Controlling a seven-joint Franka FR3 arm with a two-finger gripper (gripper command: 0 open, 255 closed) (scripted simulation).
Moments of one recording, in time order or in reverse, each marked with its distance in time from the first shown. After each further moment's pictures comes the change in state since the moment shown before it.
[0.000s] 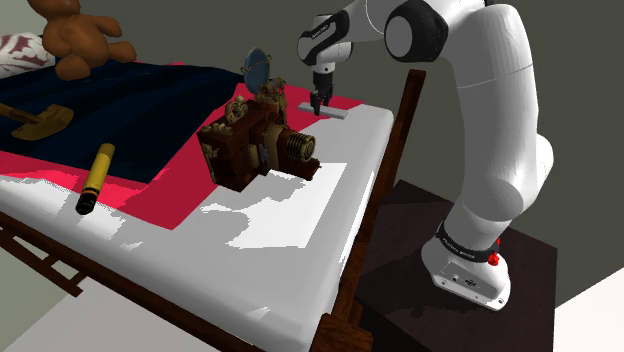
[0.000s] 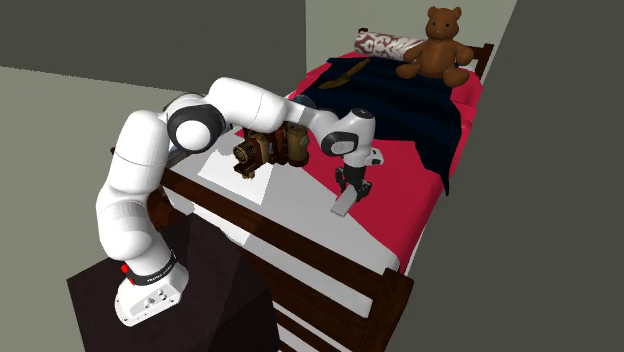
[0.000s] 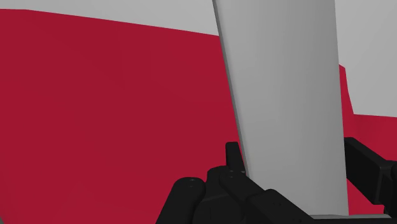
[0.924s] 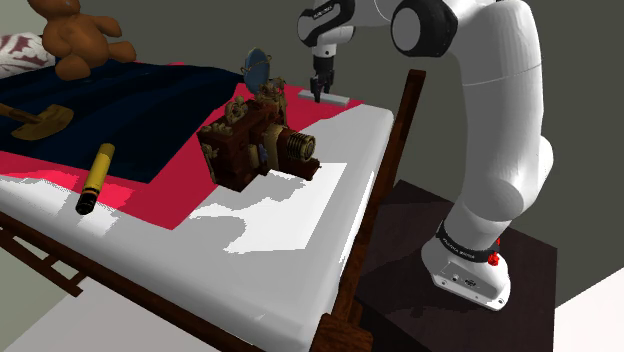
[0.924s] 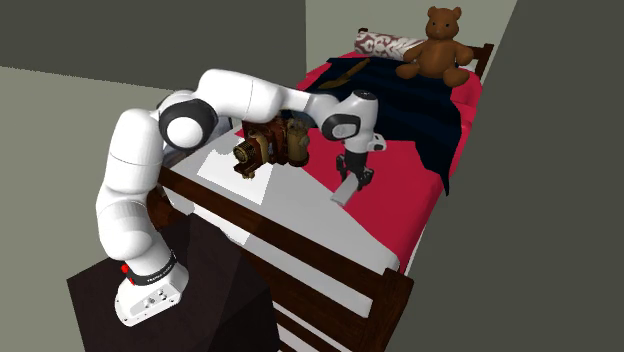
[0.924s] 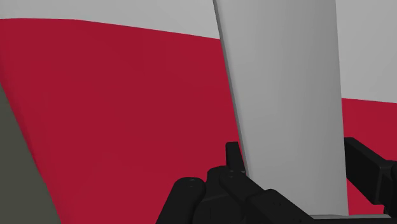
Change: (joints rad) arm 0.004 -0.054 -0.011 0.063 -0.020 -0.116 0.015
